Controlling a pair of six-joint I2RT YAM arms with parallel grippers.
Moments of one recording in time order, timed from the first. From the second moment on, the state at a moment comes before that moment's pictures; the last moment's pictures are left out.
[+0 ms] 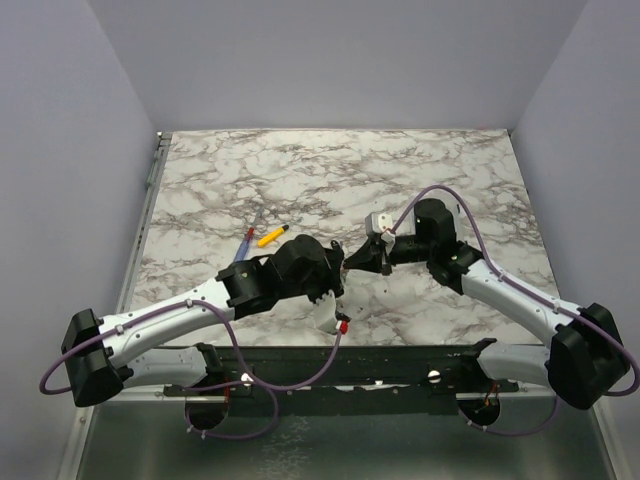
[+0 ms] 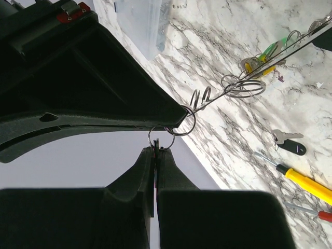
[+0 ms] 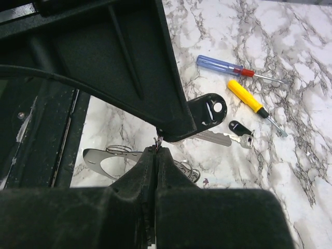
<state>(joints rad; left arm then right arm) -1.06 1.12 0.92 -0.42 0.02 1.76 0.57 1.21 0.73 0.12 -0.96 -0.43</state>
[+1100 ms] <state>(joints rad) -0.84 1.19 0.92 -0.70 0.05 1.15 0.57 1.20 0.72 0.14 -0.80 -0.40</state>
